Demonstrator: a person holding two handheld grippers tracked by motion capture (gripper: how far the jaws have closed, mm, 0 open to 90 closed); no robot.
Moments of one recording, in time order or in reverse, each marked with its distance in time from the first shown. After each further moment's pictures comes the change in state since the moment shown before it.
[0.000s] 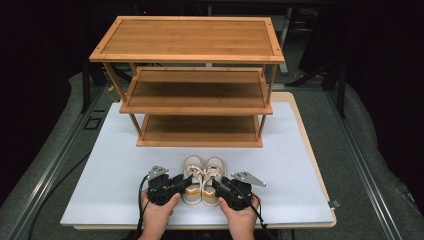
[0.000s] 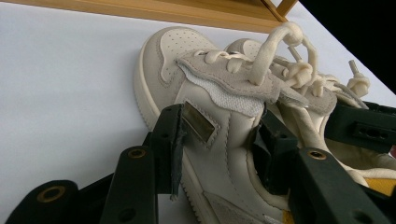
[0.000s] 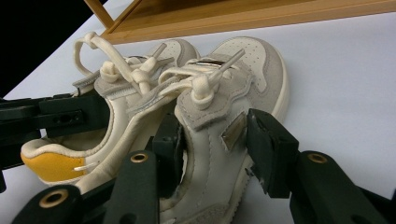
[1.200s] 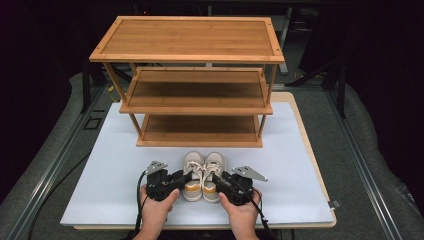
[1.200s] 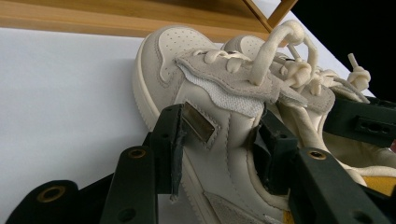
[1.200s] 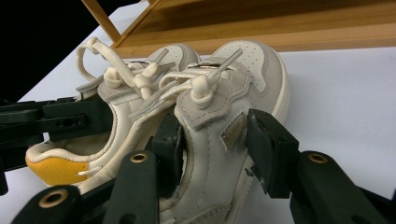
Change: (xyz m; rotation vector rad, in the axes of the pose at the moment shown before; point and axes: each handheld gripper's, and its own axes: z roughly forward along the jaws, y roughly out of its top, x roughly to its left) left arm -0.004 0.019 -0.007 -0.012 -0.014 0.000; right arm 0.006 0.020 -0.007 -0.017 0.004 -0.020
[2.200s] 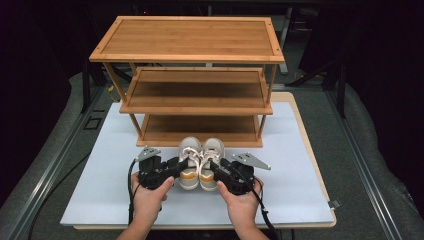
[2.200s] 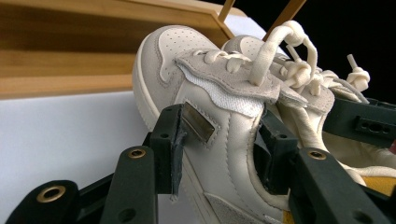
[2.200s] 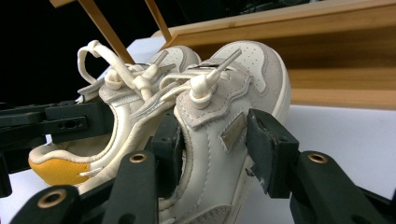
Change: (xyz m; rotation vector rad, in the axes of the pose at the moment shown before) left arm -0.016 0.047 -0.030 -0.047 -0.010 0.023; right arm 0.022 0.046 -0.021 -0.064 0.015 -0.010
